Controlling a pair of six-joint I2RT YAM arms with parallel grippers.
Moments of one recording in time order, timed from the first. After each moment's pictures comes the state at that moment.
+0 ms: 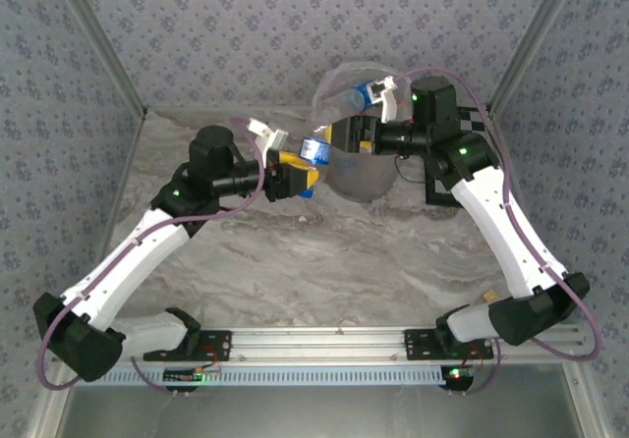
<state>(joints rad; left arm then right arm) -0.61 1.19 1.18 -0.25 0.61 -0.30 0.44 1.38 1.61 -0.62 -0.66 0.49</state>
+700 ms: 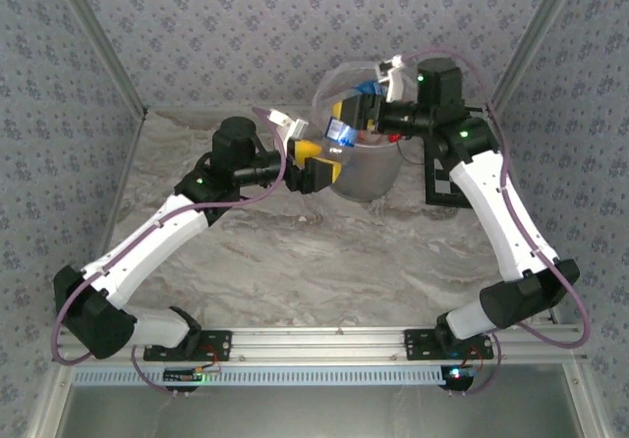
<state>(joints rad) -0.68 1.32 1.26 -0.16 0.55 -0.36 0.35 1.48 1.76 -0.62 -0.65 0.49</state>
